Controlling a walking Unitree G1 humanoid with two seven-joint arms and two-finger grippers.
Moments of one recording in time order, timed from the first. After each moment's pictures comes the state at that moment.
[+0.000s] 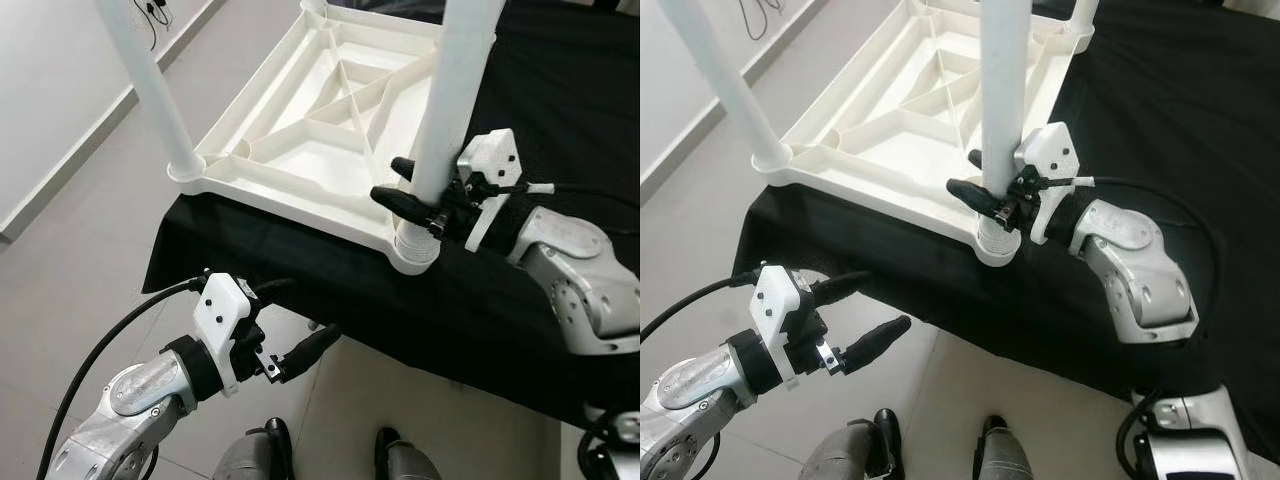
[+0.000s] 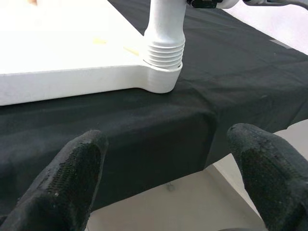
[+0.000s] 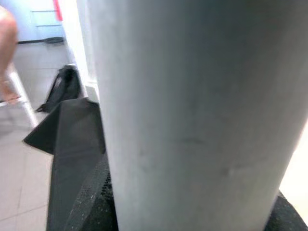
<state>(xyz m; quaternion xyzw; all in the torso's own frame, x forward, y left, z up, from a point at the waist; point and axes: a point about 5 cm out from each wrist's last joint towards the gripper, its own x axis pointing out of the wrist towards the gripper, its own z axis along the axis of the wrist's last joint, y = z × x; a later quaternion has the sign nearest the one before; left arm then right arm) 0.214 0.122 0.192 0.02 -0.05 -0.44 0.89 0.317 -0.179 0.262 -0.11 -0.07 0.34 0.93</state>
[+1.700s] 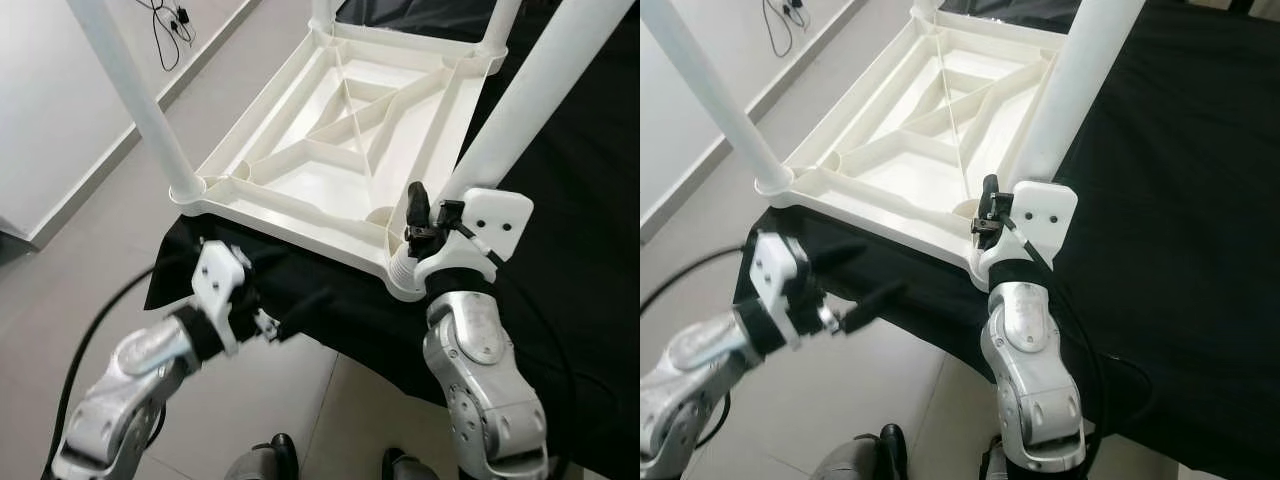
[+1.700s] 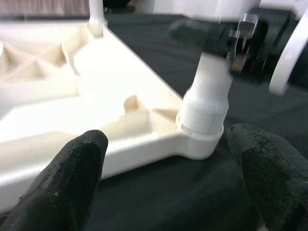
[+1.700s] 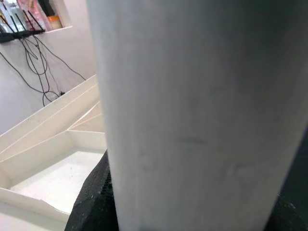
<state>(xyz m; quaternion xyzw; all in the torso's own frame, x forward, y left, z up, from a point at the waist) 0.247 0.124 0.215 0.02 -0.12 -0.44 0.89 0.266 -0.114 0.230 0.04 -0.11 -0.06 0.99</state>
